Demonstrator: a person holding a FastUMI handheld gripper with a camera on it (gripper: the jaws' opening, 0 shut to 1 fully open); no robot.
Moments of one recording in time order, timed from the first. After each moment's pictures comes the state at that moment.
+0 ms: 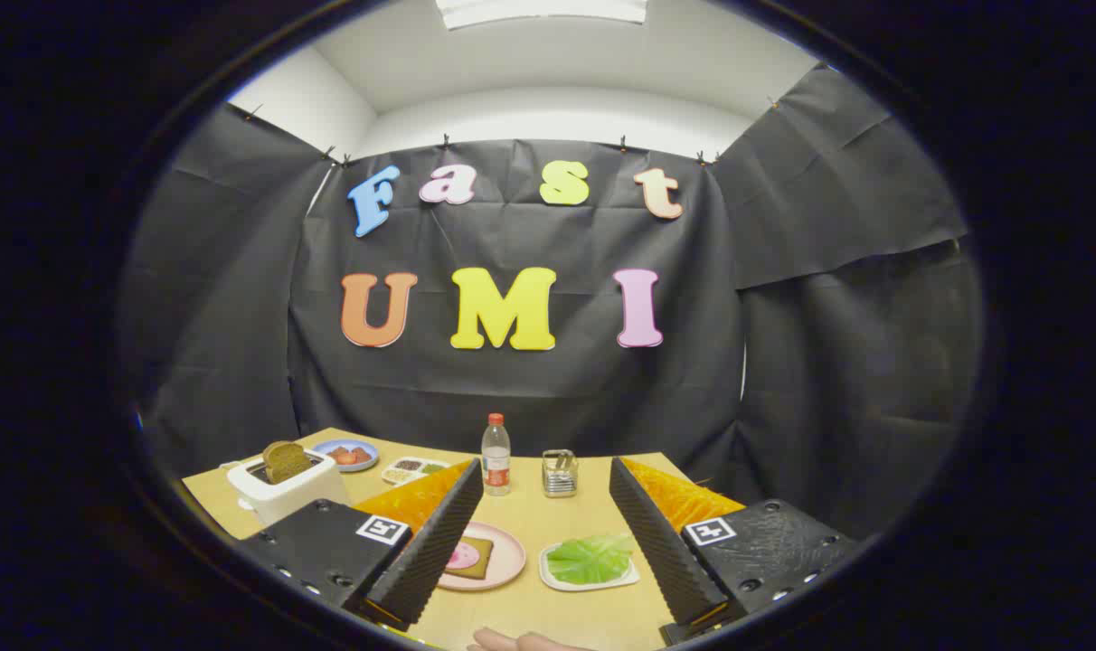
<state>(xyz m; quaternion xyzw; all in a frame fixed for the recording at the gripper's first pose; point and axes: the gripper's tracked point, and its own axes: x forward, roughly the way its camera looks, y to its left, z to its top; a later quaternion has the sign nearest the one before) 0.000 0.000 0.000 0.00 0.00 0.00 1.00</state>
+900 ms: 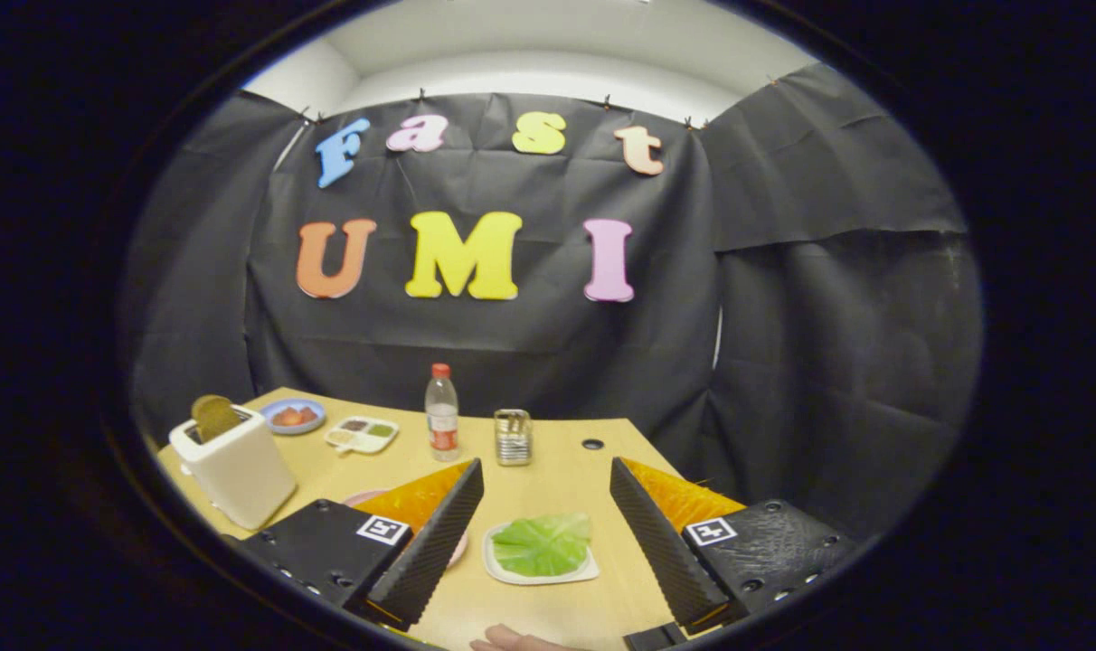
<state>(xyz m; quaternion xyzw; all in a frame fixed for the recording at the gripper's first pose) 0.078 -0.072 -0.070 -0.03 0.09 -0.08 0.99</state>
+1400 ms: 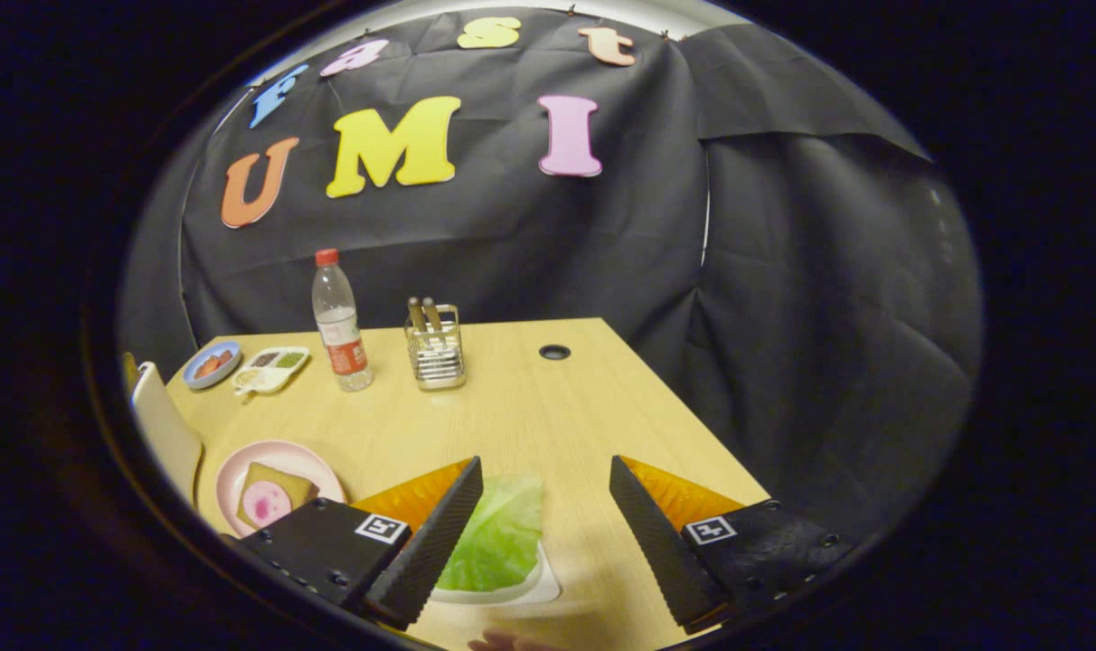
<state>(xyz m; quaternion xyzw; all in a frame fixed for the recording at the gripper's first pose) 0.195 -0.134 -0.209 0.02 0.25 -0.10 0.96</state>
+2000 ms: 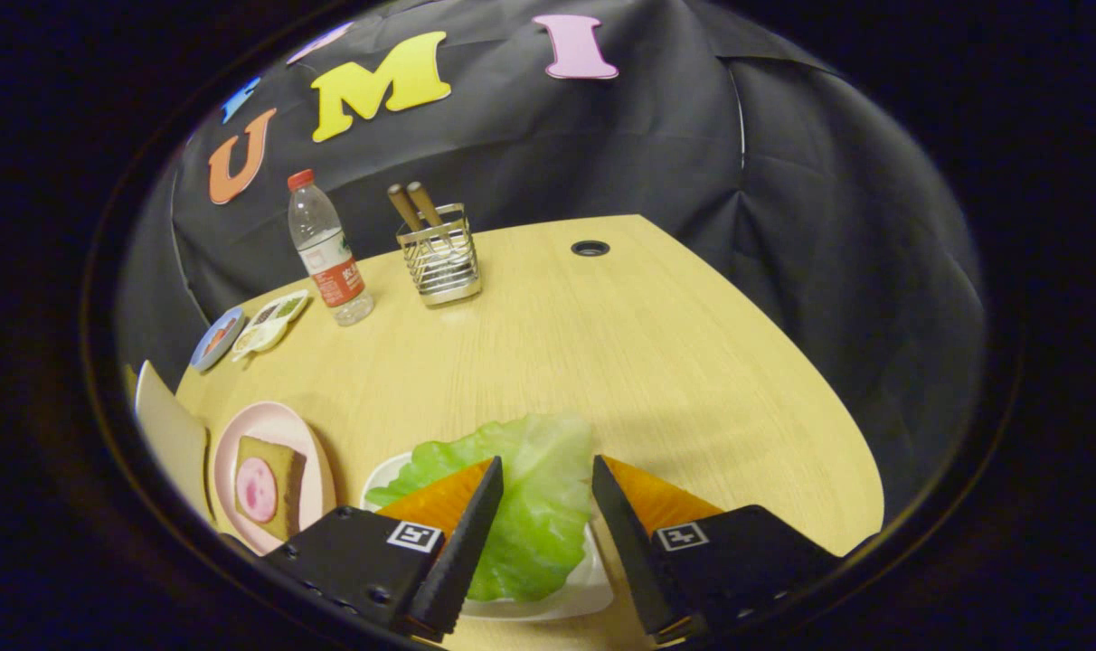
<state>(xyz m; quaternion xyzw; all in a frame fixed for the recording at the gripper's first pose) 0.211 -0.108 -0.281 0.07 0.37 -0.05 0.93</state>
